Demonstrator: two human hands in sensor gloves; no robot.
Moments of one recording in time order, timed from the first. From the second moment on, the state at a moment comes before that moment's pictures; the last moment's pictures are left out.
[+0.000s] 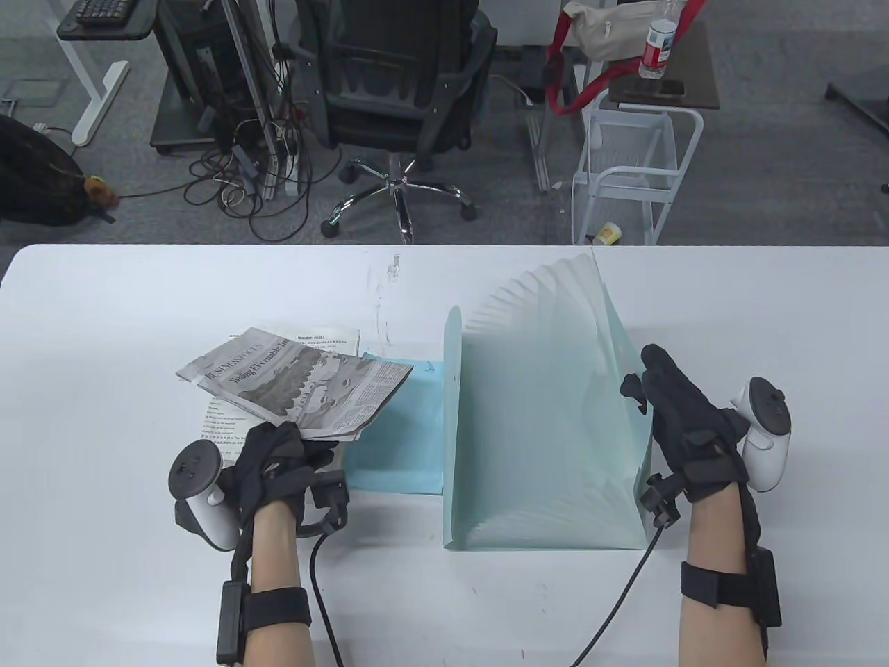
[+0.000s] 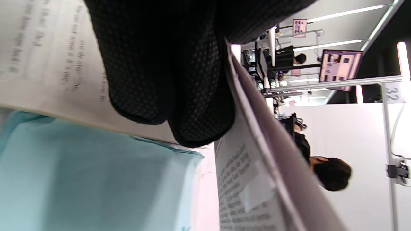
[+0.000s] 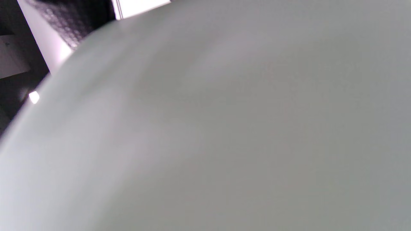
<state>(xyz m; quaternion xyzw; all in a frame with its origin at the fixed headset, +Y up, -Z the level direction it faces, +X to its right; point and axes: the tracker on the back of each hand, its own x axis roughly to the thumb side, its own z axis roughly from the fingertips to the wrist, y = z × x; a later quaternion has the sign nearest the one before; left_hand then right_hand) -0.269 -0.742 -0.283 0.00 0.30 0.67 0.68 0.278 -0.683 -0.330 0.03 0.10 0.67 0.74</state>
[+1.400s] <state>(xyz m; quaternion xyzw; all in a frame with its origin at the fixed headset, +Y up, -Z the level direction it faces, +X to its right) -0.164 -0.726 -0.291 0.00 -0.05 0.32 0.95 0.234 -0.669 -0.329 0.02 0.09 0.77 0.63</state>
